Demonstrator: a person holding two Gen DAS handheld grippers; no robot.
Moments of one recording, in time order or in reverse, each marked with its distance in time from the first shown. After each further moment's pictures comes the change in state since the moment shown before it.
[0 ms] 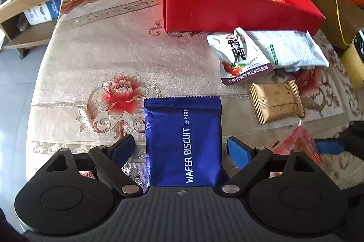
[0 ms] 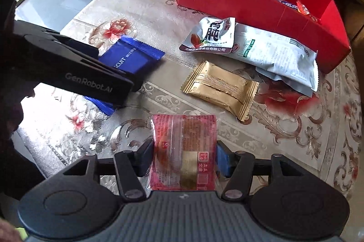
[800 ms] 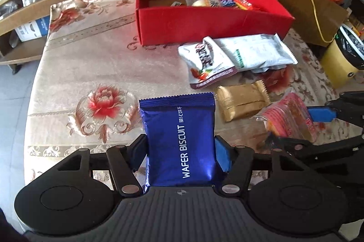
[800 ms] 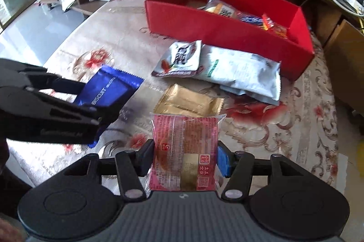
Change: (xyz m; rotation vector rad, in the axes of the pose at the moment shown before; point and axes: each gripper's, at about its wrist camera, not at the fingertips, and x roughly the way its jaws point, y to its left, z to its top) left arm -0.028 -0.021 -0.007 0.052 -0.070 -0.059; right arm -0.031 -0.017 0.001 0.089 -0.114 -0.075
